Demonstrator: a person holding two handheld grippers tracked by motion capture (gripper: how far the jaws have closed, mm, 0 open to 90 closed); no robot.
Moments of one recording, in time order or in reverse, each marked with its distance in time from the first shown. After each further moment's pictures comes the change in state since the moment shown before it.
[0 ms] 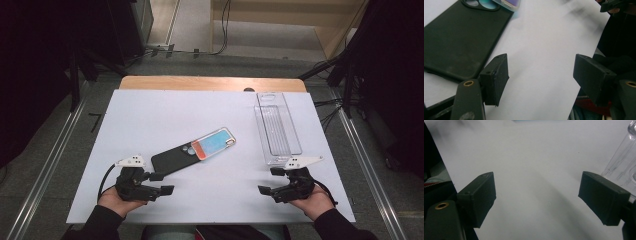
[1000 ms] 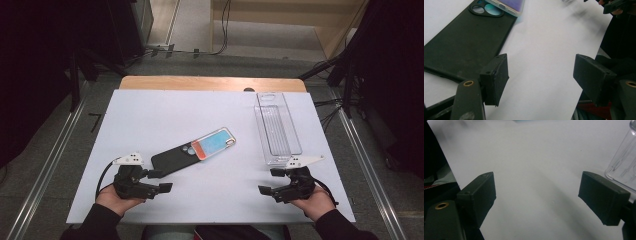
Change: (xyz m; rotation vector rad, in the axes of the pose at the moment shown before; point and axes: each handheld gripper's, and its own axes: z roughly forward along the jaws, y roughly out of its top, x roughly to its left) left arm 0.001 0.004 -0.005 -0.004 0.018 0.020; right arm 0.000 0.000 -0.001 0.002 0.024 0.037
